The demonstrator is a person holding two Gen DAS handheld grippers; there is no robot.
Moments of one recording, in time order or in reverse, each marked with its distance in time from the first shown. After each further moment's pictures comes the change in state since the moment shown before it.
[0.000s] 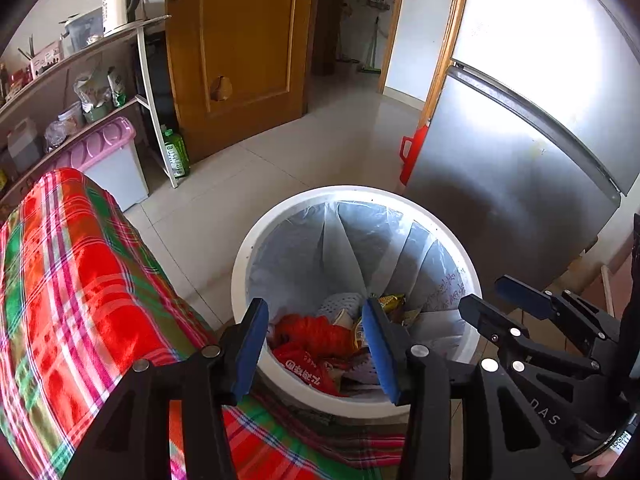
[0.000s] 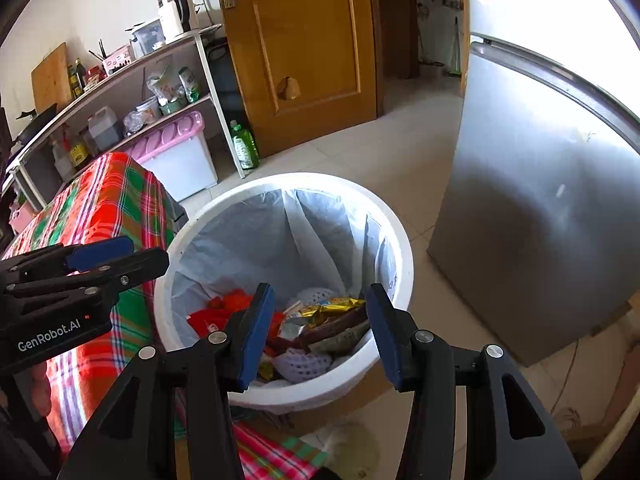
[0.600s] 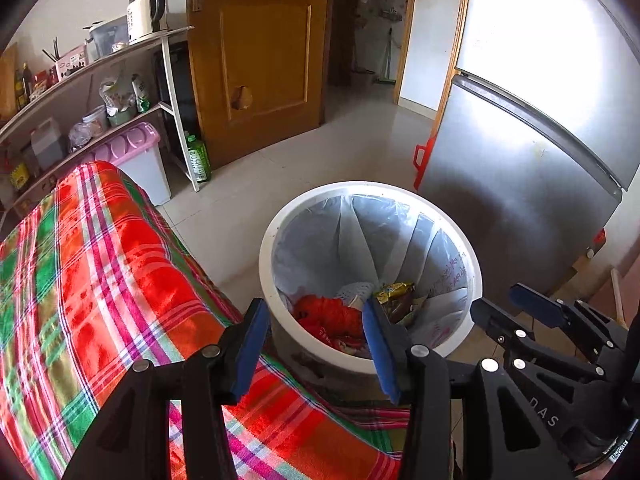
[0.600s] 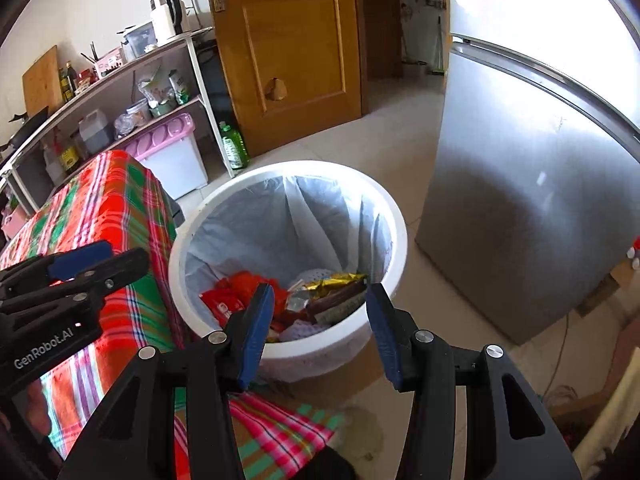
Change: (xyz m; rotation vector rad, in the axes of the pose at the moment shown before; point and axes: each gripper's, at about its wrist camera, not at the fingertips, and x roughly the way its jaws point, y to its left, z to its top) left arm -0.035 0.000 -0.027 -0.011 -0.043 0.071; right arm -0.023 0.011 -0.020 0.031 0.009 -0.056
